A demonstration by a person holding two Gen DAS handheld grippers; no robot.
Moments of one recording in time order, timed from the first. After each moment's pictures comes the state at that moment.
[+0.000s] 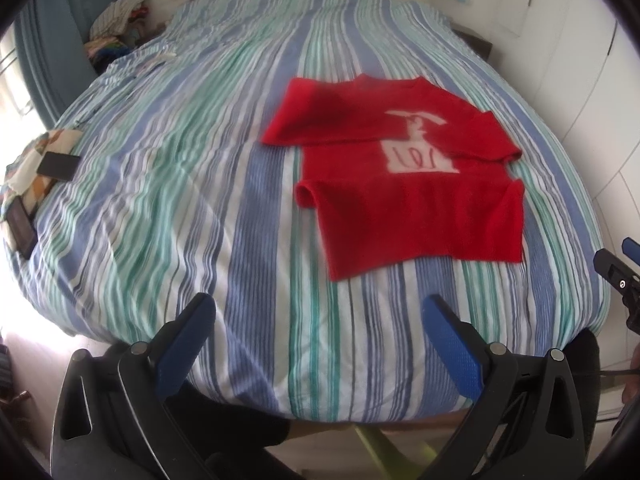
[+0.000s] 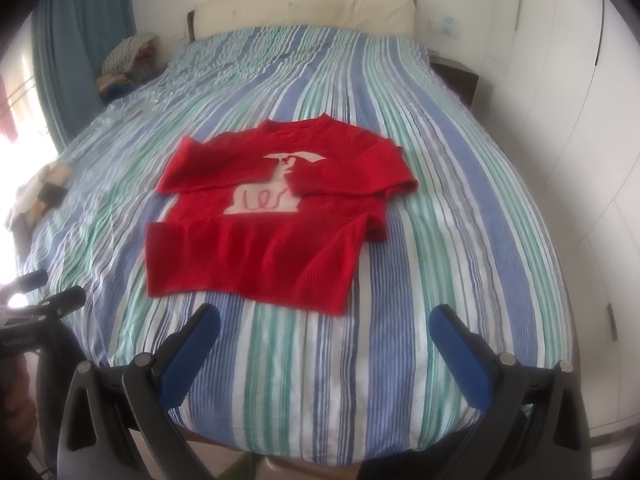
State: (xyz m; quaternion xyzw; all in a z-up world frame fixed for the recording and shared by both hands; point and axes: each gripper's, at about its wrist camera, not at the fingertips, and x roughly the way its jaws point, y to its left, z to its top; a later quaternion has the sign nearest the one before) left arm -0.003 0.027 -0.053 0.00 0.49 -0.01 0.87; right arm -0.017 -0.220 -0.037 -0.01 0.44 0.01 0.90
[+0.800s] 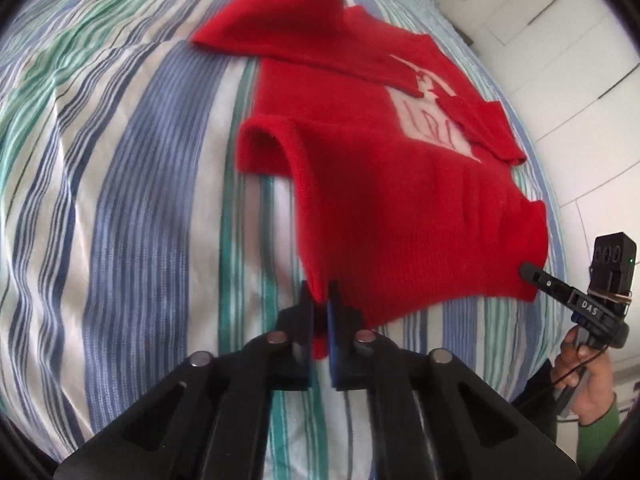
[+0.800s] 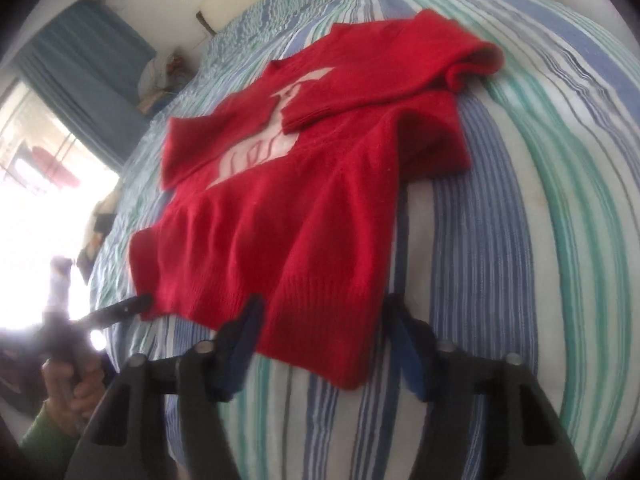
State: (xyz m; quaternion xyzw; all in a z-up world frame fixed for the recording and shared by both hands) left arm 0.092 0.046 -0.182 -0.15 0.57 -0.14 0.80; right arm 0.091 -0.282 -0.198 0.18 0.50 0.19 0.82
